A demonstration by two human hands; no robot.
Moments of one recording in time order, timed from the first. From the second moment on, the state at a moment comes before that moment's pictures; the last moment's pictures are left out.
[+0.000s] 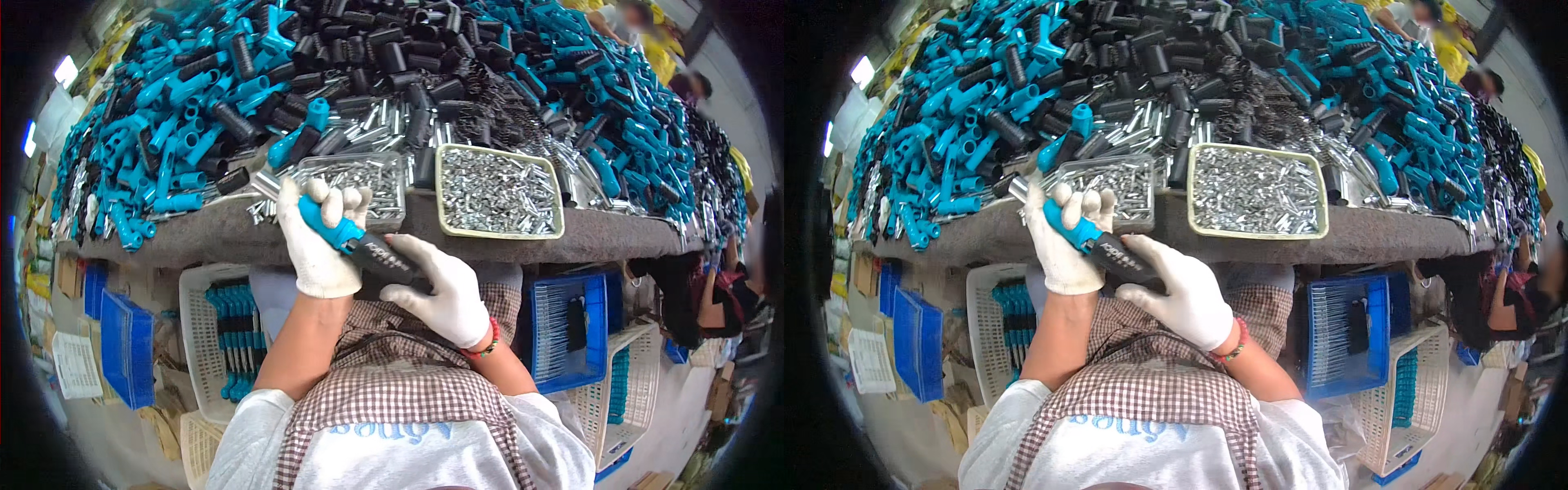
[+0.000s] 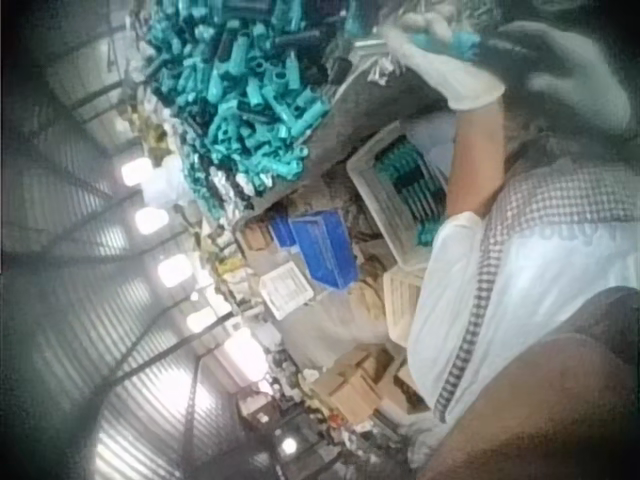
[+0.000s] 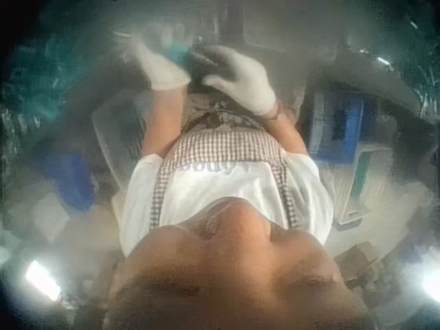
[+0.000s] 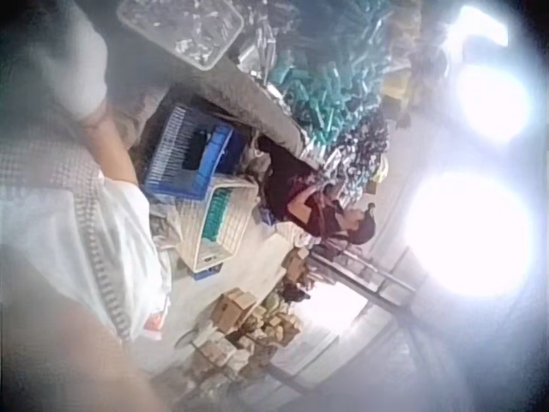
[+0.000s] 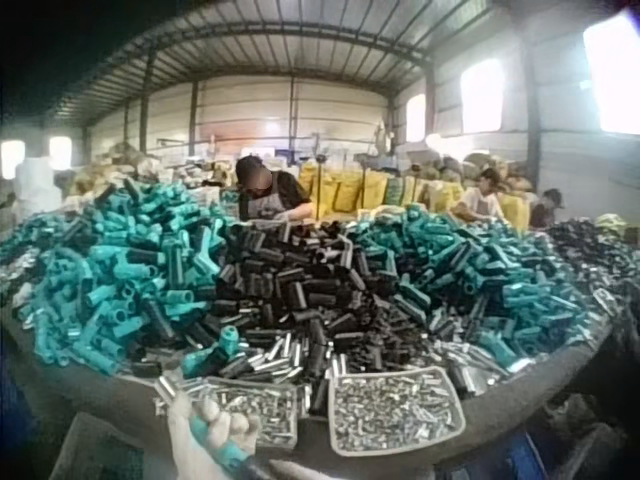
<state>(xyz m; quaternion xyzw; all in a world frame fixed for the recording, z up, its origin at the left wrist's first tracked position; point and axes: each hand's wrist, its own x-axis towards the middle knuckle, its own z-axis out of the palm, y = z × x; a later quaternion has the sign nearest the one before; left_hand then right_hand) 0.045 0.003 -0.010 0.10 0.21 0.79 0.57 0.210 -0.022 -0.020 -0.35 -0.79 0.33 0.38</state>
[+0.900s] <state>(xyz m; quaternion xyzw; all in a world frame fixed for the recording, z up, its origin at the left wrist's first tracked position) 0.026 -0.009 -0.002 0.18 0.09 0.73 0.65 0.345 0.227 0.001 -0.61 -0.72 0.21 0.27</state>
